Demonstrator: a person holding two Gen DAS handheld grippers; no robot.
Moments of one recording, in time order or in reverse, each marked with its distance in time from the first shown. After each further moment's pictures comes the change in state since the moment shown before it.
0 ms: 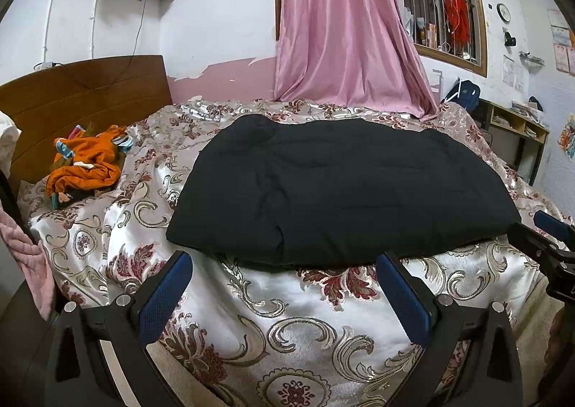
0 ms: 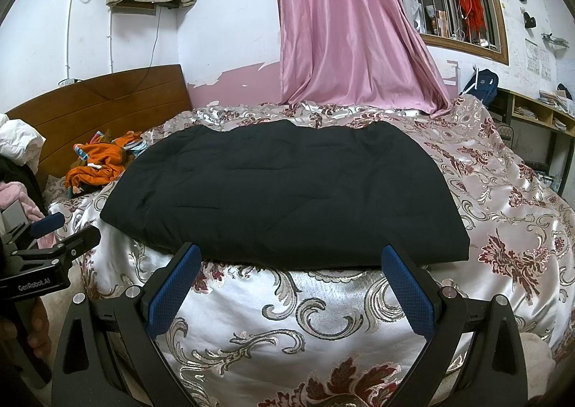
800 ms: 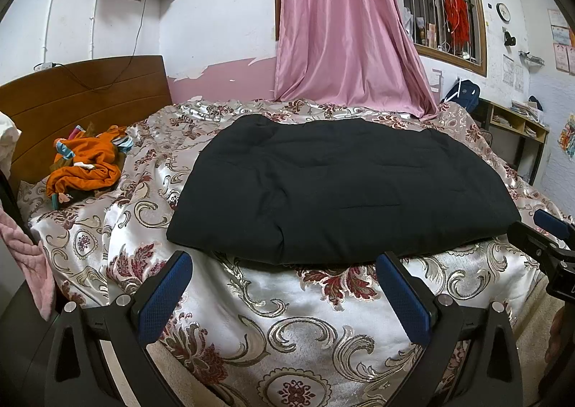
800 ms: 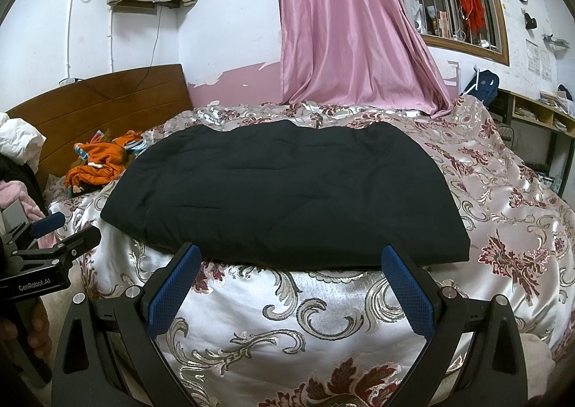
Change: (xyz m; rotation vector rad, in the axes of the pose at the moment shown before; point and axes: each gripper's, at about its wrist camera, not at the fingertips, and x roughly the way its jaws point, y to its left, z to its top) left arm -0.001 -0.002 0.000 0.000 0.001 0.001; right arm 0.000 0.000 0.000 0.000 -0.001 0.000
